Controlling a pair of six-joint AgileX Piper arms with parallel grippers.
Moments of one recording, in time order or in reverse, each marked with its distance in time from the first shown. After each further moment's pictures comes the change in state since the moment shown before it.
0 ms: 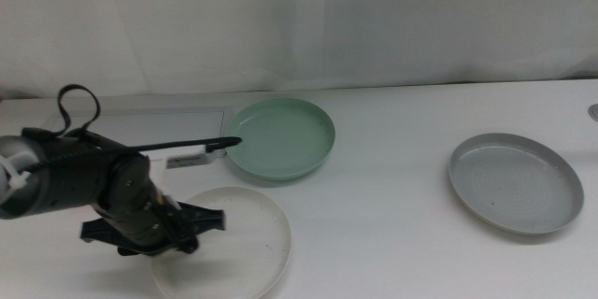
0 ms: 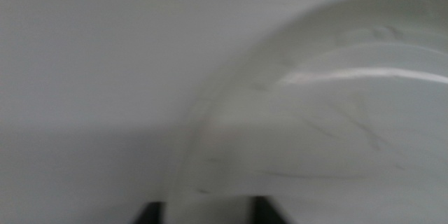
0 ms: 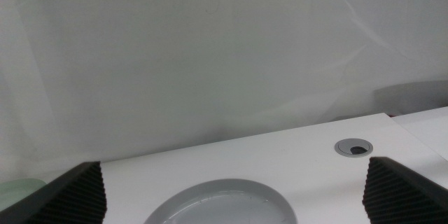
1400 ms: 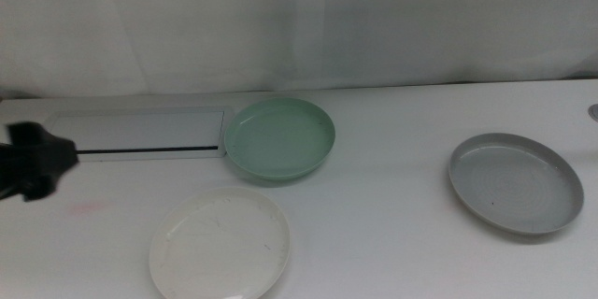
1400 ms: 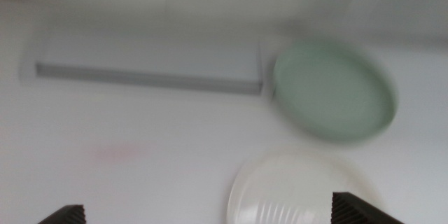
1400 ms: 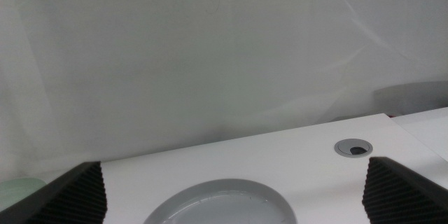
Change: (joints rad) left arm 0.289 -0.927 0.035 -0.183 0.218 0.357; right arm 0.000 0.000 0.000 0.000 0.000 -0.002
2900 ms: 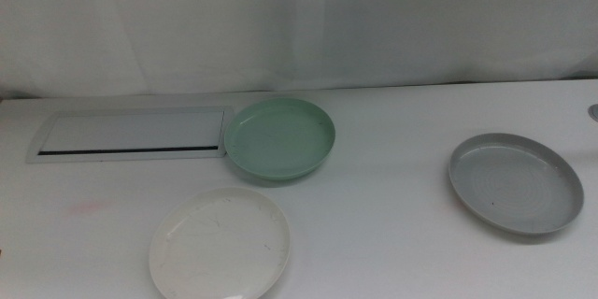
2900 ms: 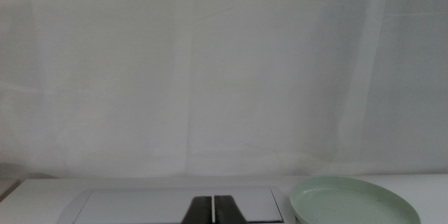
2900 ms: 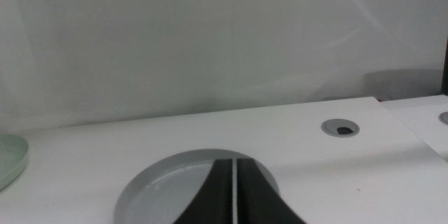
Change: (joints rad) left arm 0.000 -0.815 0.804 0.416 -0.694 -0.275; right arm 0.000 0.000 0.000 -0.086 0.073 -0.002
